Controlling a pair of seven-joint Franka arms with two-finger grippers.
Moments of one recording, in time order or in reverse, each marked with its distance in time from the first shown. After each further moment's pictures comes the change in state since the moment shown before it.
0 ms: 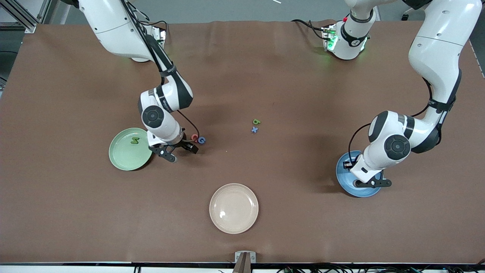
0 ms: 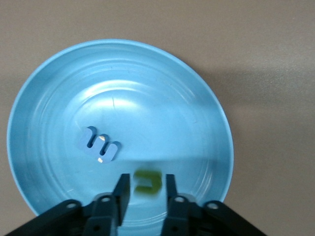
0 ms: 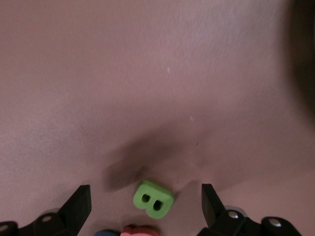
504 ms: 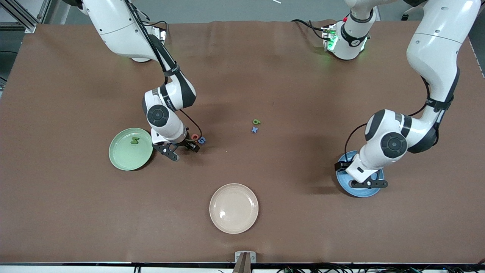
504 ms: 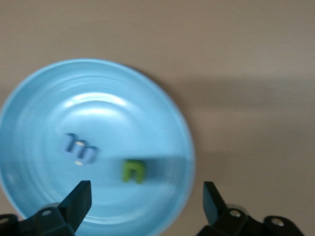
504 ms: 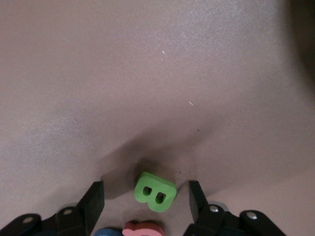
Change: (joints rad) left arm -0.021 -0.024 -0.067 0.014 0.000 -0.012 -0.070; right arm 0.011 0.004 -0.004 -0.006 0.000 0.001 0.042
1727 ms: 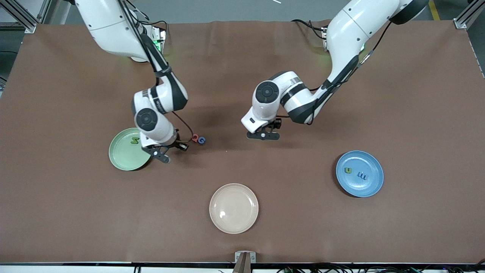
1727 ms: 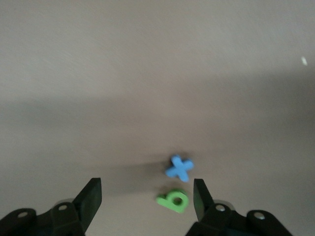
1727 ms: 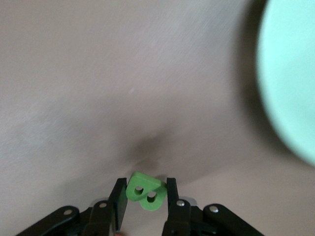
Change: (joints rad) left arm -0.477 0.063 -0.108 -0.007 0.001 -0.026 -0.463; right arm -0.049 -0.062 -0.059 0.010 -0.003 -0.140 -0.198
